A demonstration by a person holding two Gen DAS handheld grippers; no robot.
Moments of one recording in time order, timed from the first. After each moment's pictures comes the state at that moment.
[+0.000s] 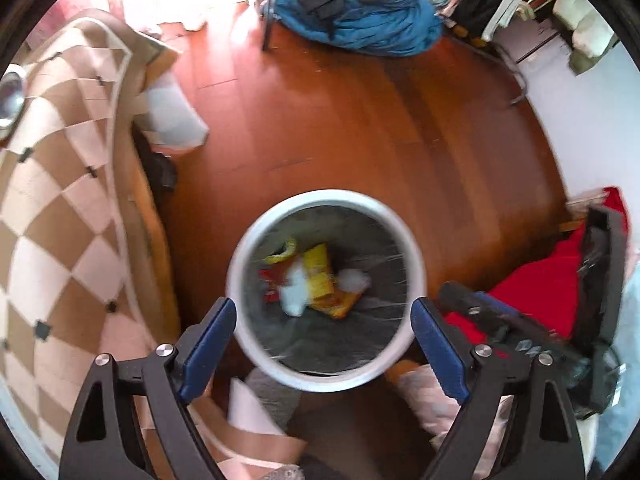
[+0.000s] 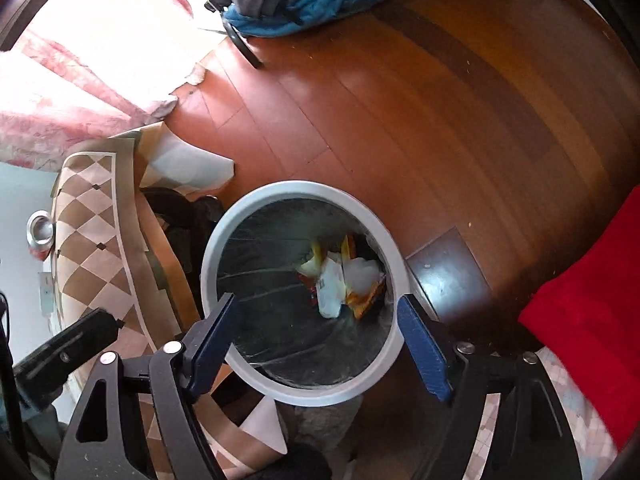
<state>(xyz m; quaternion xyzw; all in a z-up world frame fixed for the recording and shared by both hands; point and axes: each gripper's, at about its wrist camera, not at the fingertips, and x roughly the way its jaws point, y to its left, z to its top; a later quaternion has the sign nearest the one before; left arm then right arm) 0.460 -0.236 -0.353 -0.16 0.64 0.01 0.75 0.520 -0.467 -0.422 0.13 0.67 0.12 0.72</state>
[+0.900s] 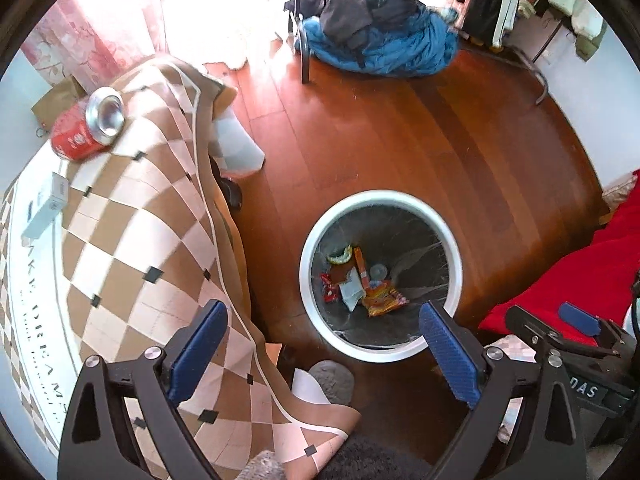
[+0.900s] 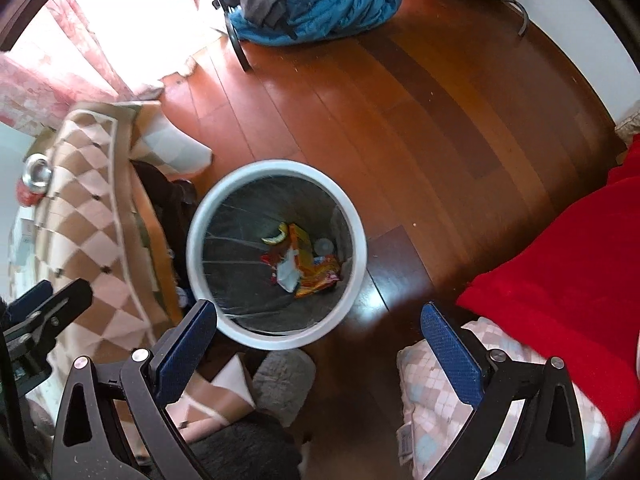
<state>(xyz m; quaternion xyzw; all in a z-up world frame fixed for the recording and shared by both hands) 0.408 -0.230 -0.294 -0.09 0.60 0.07 0.79 0.453 -0.452 -0.327 0.03 0.64 0.08 0.76</state>
